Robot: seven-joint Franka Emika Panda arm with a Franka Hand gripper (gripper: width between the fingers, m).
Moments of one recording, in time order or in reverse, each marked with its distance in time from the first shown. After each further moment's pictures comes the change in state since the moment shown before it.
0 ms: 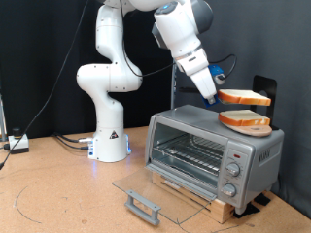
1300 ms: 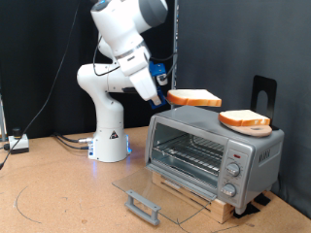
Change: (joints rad) arm -0.156 0.000 -0.303 0.004 -0.189 -0.229 -0.250
